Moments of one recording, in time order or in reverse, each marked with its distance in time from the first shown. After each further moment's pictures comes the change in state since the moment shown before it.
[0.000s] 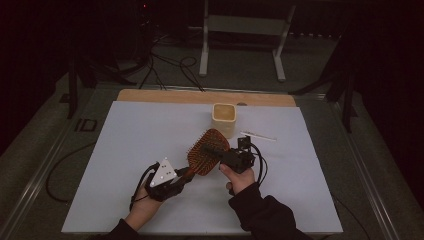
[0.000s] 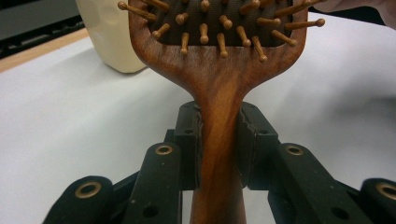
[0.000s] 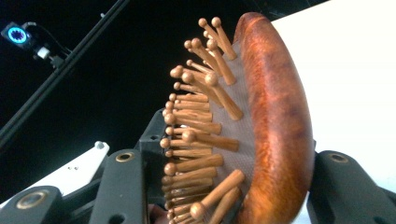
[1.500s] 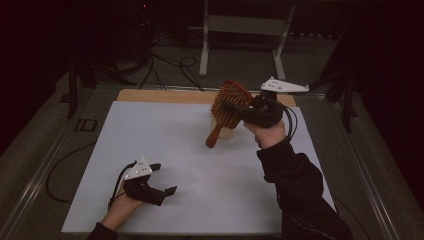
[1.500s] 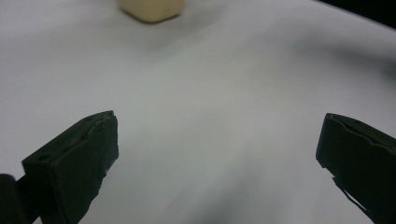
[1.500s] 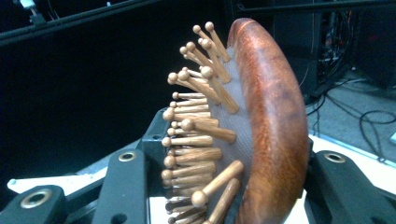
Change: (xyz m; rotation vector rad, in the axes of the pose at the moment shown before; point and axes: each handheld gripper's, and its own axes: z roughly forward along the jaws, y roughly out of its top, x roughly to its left) left arm 0.045 -0.039 -0.032 0.070 -0.057 -0.147; right arm 0.041 0.129 -0.044 -0.052 -0.080 -0.536
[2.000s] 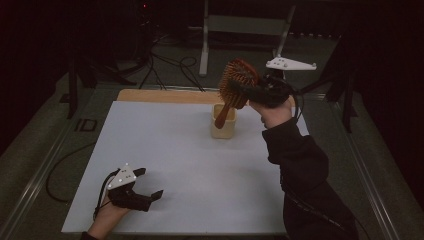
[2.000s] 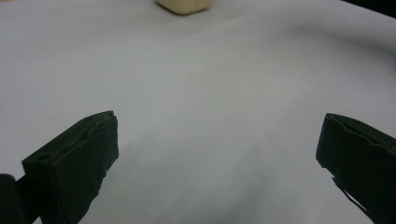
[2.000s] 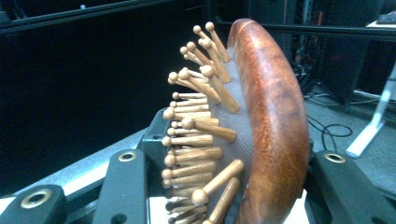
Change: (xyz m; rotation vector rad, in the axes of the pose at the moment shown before) left arm 0.004 -0.024 -0.032 -0.039 0.075 -0.020; right arm -0.019 0.040 0.002 -0.011 -0.092 -0.061
